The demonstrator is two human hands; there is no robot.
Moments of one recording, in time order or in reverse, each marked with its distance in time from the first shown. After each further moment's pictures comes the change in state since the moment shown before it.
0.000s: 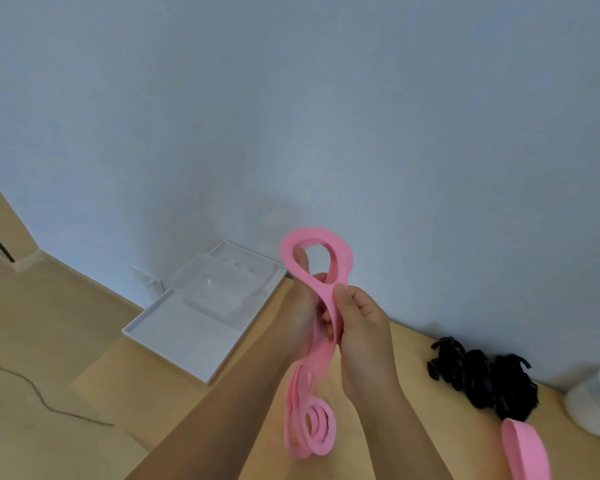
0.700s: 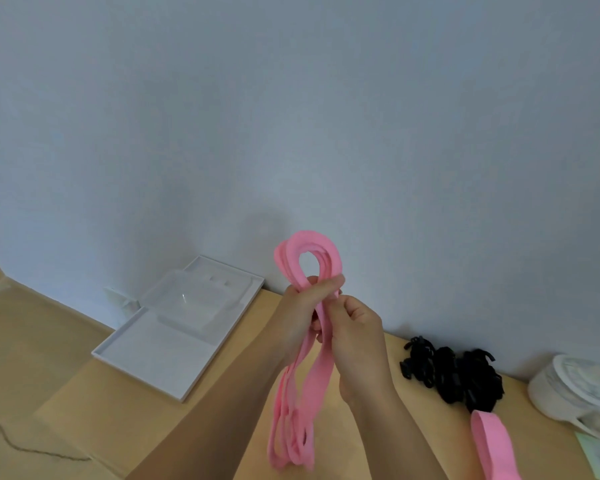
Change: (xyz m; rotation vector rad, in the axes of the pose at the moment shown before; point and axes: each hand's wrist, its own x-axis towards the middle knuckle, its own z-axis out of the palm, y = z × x) left_hand 0.005 -0.008 0.024 0.320 -0.039 0.081; right_hand -0.005 -0.018 -0.028 -0.163 0.068 -0.001
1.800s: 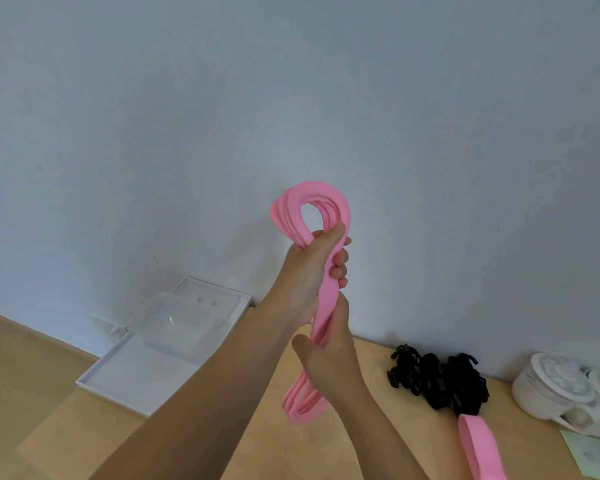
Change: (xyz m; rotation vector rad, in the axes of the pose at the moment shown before) left_hand 0.015 0.055 0.056 -0.055 0.001 0.107; right_hand 0.012 0.016 -0.018 -0.261 -0.150 -0.186
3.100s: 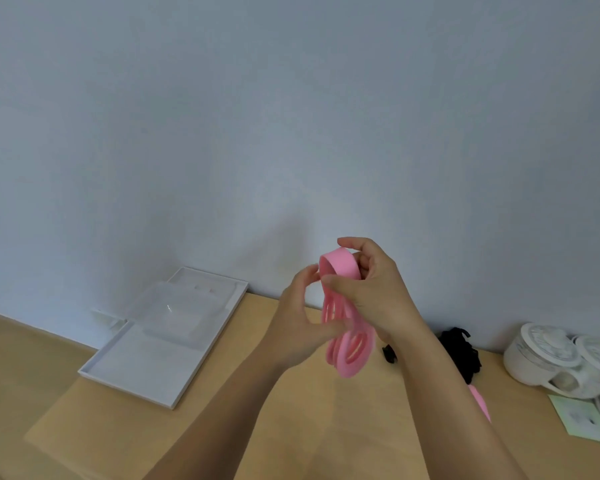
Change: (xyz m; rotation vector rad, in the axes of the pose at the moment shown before) left_hand -0.025 -0.084 -0.054 0.694 -0.085 0.183; right_hand 0.014 -0.040 -0.057 0.089 0.035 -0.031
